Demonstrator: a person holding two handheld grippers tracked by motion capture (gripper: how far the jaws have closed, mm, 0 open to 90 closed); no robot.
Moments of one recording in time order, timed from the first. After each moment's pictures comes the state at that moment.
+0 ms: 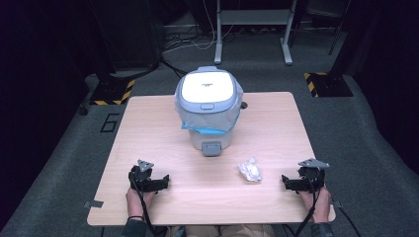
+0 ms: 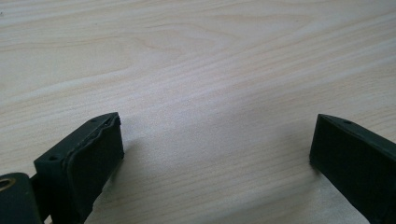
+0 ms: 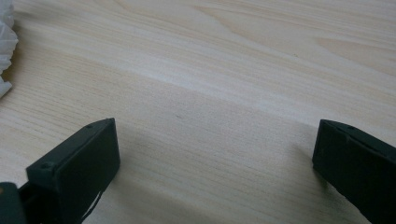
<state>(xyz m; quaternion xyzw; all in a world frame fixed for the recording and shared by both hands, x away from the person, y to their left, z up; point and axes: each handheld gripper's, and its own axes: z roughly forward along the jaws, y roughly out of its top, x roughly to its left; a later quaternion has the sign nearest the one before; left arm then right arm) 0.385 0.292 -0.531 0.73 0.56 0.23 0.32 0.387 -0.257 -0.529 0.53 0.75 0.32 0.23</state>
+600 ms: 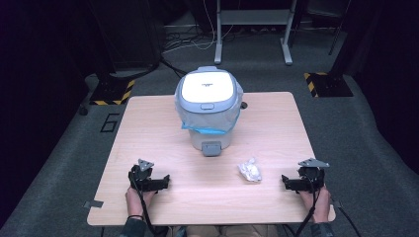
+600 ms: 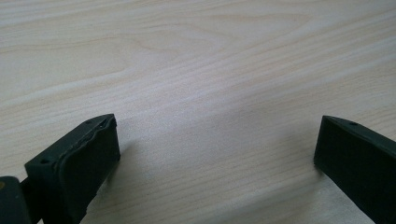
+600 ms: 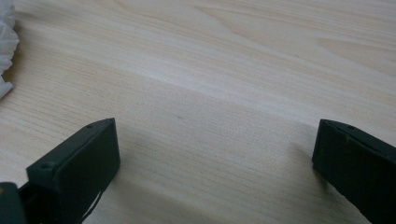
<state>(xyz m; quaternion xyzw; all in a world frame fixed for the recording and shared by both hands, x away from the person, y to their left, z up) 0.388 0.291 -0.531 0.74 0.55 0.23 0.32 0.387 -0.257 -0.529 0.53 0.75 0.32 0.23</state>
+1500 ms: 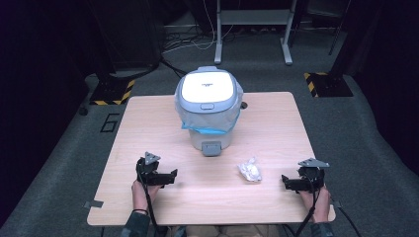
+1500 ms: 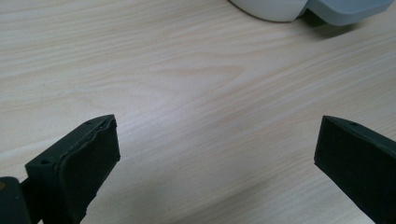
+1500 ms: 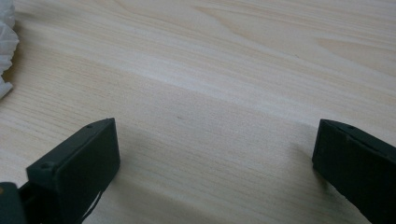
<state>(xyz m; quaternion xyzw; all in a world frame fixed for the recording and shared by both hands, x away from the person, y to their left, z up) 0.398 0.269 -0.502 0.75 0.52 0.21 0.36 0.387 -0.257 -0.529 0.53 0.75 0.32 0.23</state>
